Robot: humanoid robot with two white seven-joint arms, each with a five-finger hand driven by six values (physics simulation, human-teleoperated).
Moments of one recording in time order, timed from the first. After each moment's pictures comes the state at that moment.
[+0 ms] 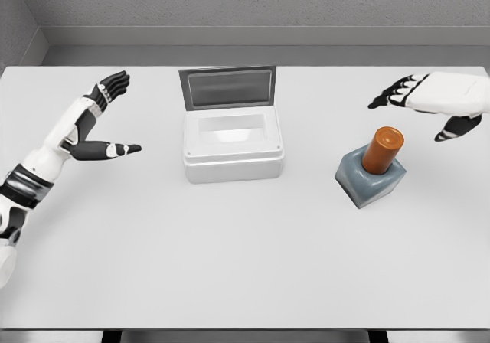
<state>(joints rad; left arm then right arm) -0.23 0.54 -0.26 -1.34 0.39 -0.51 -0.36 -0.91 -1.12 0.92 -1.57 0.20 -0.46 0.54</state>
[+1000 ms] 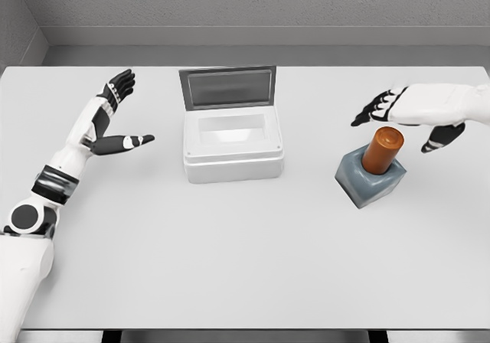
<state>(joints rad) -0.29 0.33 -0.16 -1.14 0.29 -0.52 -0.36 -1.10 -1.12 1.17 -1.59 0.12 -0.48 0.56</state>
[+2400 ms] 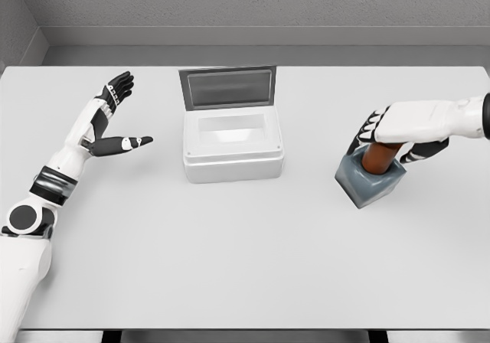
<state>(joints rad) -0.29 0.34 -0.16 -1.13 0.29 -0.51 -0.36 -1.13 -1.10 1.23 -1.61 0.12 -0.51 0.57</state>
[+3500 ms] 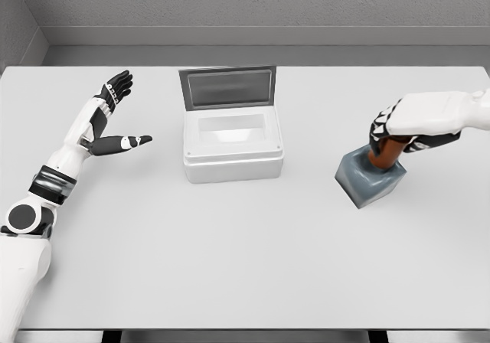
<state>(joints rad) -0.29 0.34 -0.16 -1.13 0.29 -0.51 -0.36 -1.16 -1.13 1.23 -1.61 0.12 -0.54 0.59</state>
